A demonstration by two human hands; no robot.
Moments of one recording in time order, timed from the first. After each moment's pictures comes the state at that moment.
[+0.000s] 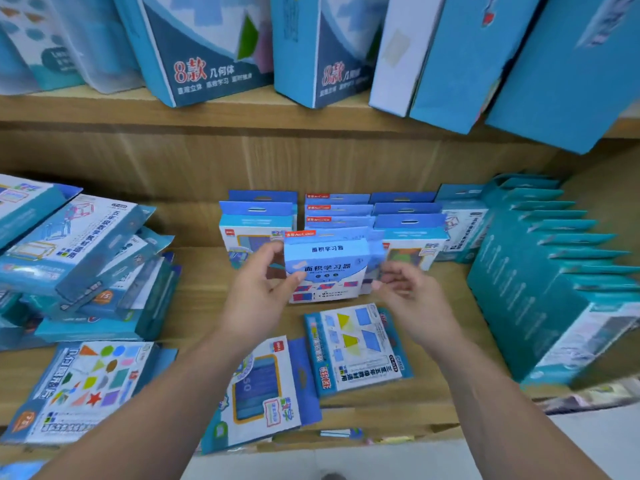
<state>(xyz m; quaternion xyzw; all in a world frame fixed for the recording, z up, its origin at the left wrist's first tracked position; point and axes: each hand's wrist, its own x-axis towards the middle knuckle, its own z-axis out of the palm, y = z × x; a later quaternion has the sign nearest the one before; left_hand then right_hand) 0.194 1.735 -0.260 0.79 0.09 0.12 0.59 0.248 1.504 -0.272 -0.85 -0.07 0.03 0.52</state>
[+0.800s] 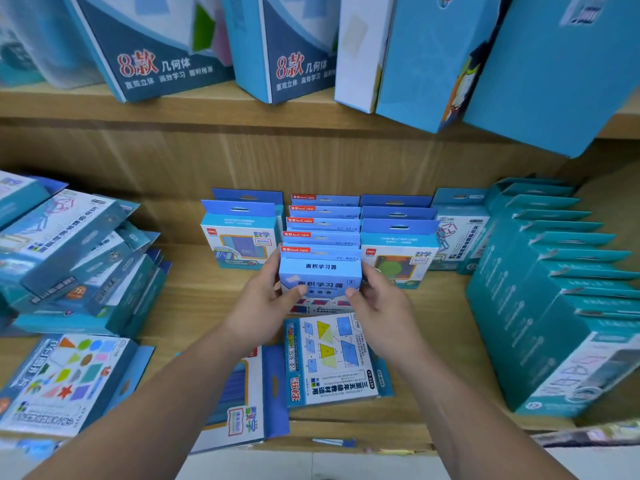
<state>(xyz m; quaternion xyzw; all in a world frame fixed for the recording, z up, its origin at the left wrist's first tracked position) 0.218 1.705 -0.291 0.78 0.08 0.03 0.62 0.263 1.508 -0.297 -0.84 -0.14 0.08 0.52</state>
